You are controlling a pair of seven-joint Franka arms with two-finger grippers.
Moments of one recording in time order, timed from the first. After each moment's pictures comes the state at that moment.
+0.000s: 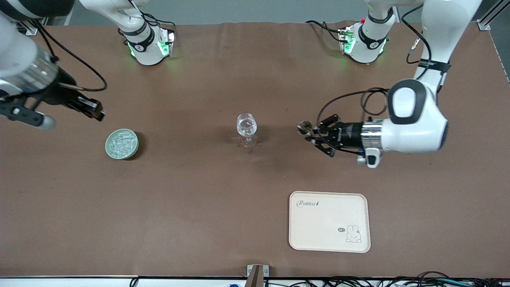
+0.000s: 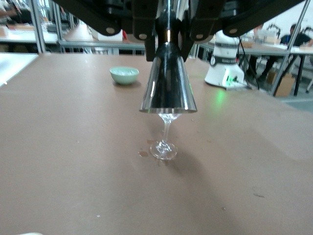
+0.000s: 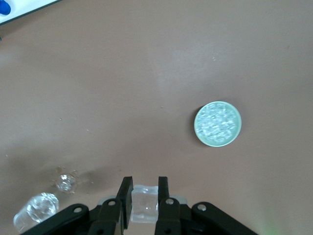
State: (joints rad) left arm 0.00 0.38 -0.27 -1.74 -0.92 1.87 -1.20; right arm 0.14 0.11 0.09 -1.45 0.01 1.56 0.61
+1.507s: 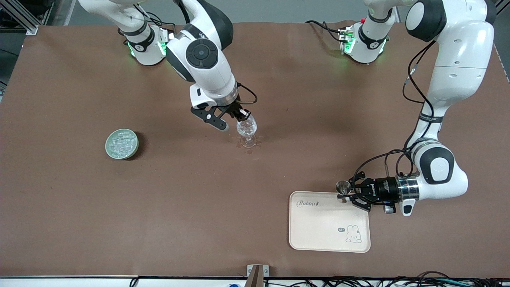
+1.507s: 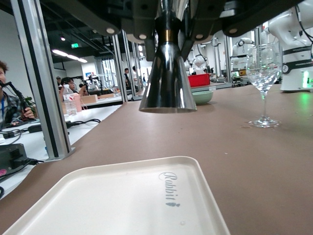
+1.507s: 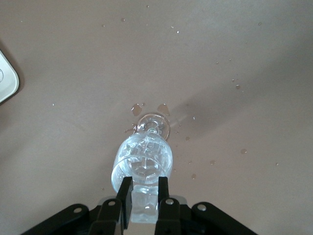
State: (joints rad) left arm 0.07 0.86 -0.12 -1.39 -1.29 1.86 -0.78; right arm 0.31 0.37 0.48 -1.66 -0.05 2.04 1.36
